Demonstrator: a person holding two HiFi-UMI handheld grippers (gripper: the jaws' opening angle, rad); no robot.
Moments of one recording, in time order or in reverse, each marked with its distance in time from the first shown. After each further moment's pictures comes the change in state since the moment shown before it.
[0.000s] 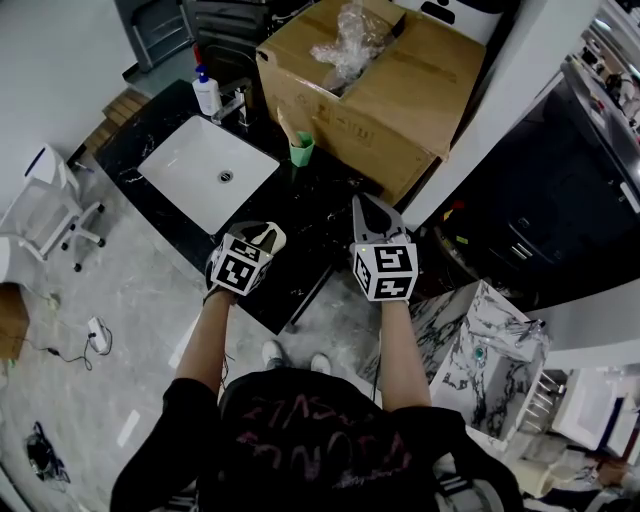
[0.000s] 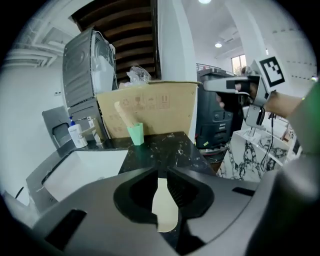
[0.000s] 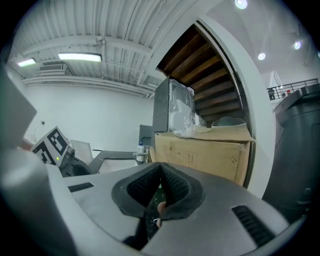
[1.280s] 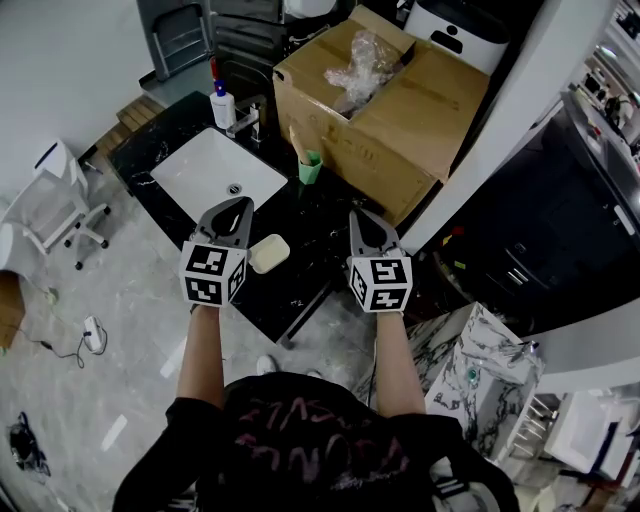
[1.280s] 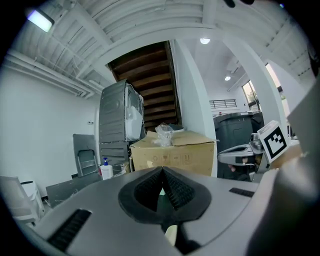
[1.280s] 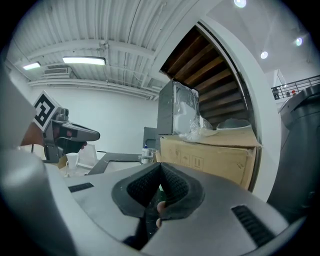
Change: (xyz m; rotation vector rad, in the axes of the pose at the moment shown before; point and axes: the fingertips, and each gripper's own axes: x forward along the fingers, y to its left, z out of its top) left arm -0.135 0.050 0.107 -0.114 -0.474 0.269; right arm -0.004 0.018 0.014 -0.007 -0.026 0.048
